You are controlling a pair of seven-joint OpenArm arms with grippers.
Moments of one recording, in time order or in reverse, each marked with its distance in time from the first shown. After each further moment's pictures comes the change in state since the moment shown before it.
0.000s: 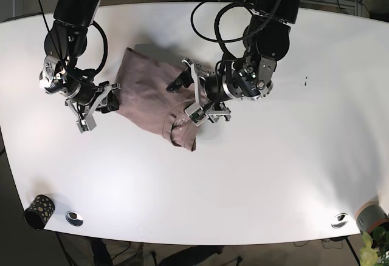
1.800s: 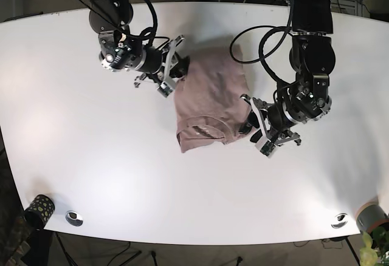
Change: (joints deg) left arm -4.9 -9.0 -16.2 4.0 -0.4 0.3 5.6; right arm -12.3 -6.3 -28.1 13.2 -6.0 -0.2 4.7
